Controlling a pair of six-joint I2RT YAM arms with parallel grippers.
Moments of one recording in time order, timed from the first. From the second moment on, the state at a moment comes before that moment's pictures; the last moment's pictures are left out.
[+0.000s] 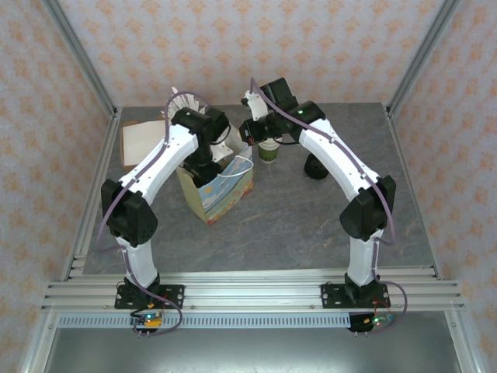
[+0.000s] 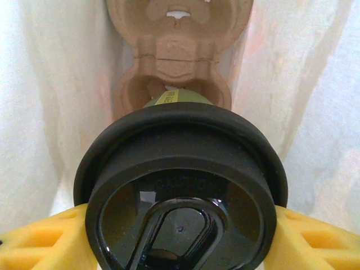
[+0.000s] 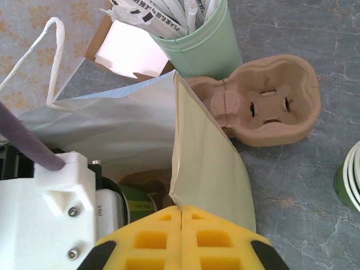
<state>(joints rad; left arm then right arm) -0.43 1.86 1.86 -1.57 0.00 0.19 0.57 1.94 2.04 -0.92 -0.38 0.14</state>
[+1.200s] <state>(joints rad) -0.42 1.86 1.79 -1.51 0.01 0.22 0.57 1.94 2.05 -0.92 -0.38 0.14</state>
